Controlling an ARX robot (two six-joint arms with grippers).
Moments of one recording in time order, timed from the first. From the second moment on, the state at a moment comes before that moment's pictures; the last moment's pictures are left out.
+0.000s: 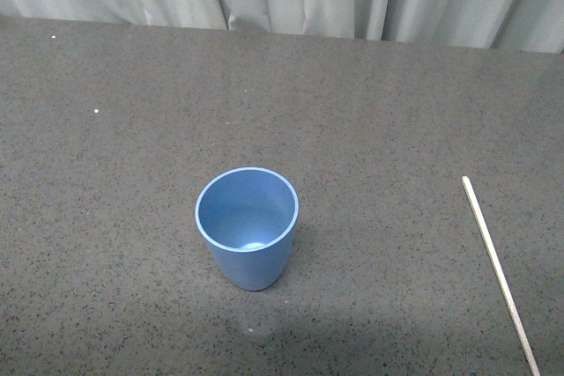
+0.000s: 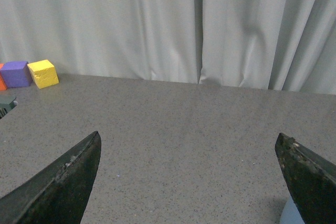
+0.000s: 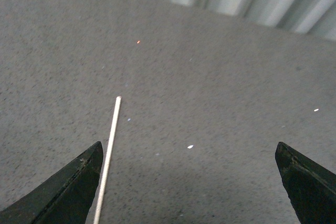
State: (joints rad) left arm 0.00 0.00 0.02 0.00 0.00 0.00; right arm 0.03 0.73 0.17 0.10 0.08 -0.15
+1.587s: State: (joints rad) left arm 0.00 0.00 0.02 0.00 0.00 0.00; right arm 0.16 1.98 0.75 -0.01 -0.03 0.18
